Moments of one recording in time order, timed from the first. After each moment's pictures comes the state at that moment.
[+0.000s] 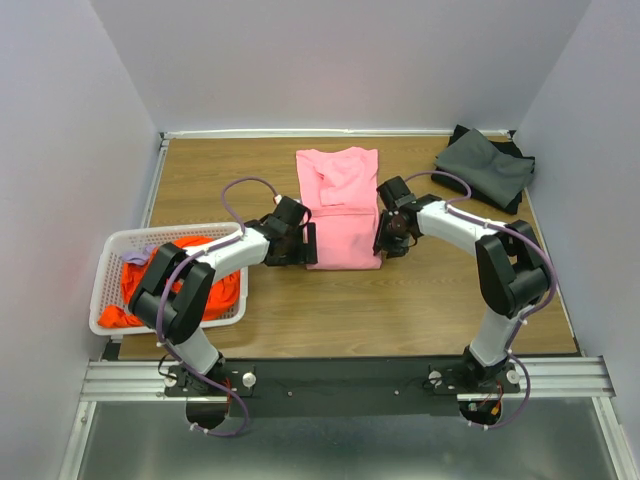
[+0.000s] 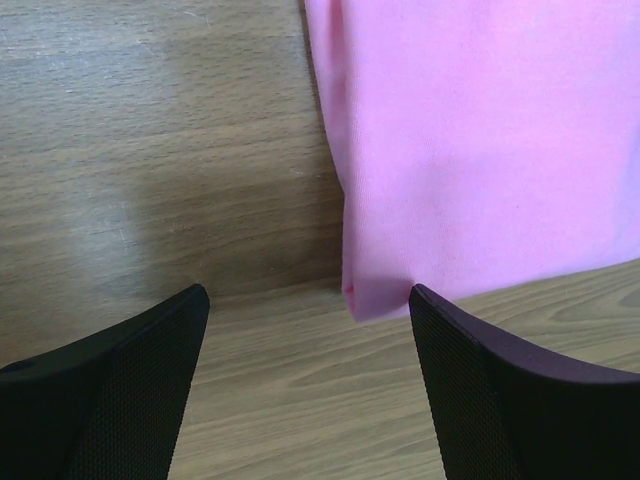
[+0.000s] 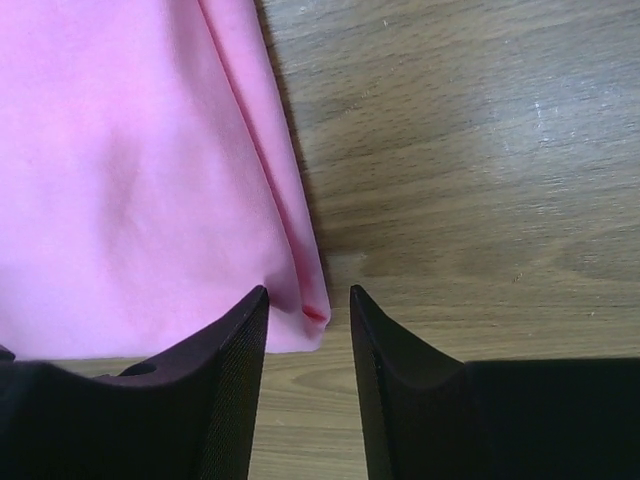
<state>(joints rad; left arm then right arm) -0.56 1.63 0.95 -0.36 -0.02 -0.57 0.48 1.81 1.19 -0.60 0.03 0.70</state>
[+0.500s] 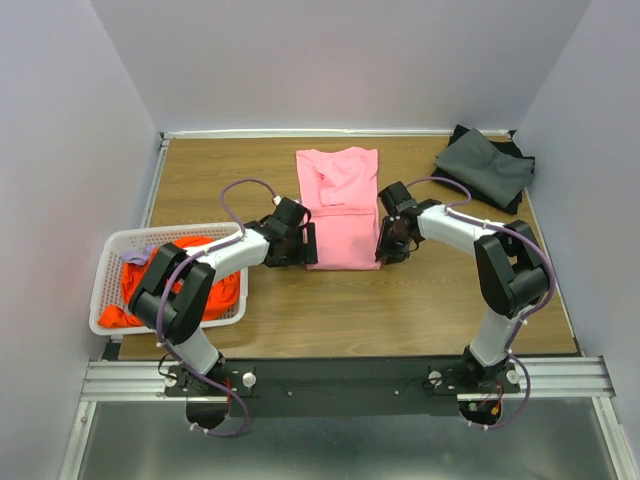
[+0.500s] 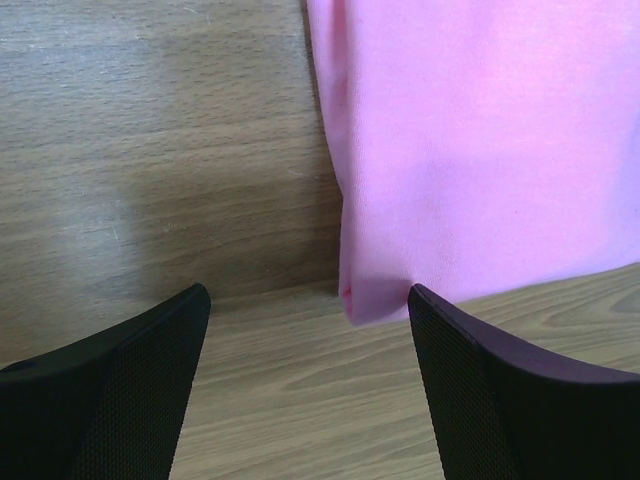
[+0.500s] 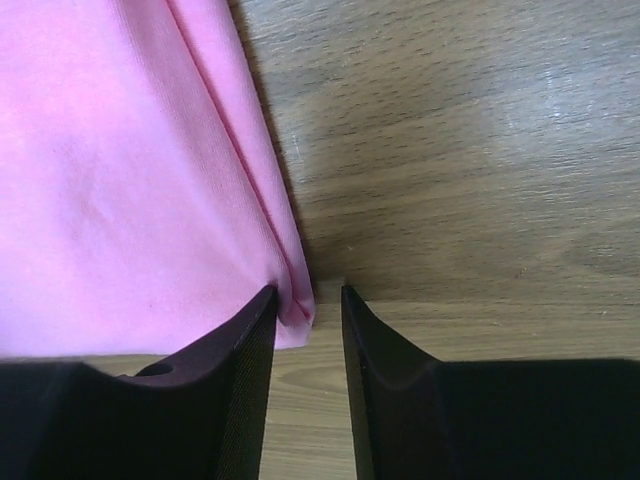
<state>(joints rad) -0.56 1.63 0.94 -0.34 -0.02 -0.59 0.48 1.81 1.14 -0.58 0.00 0.71</state>
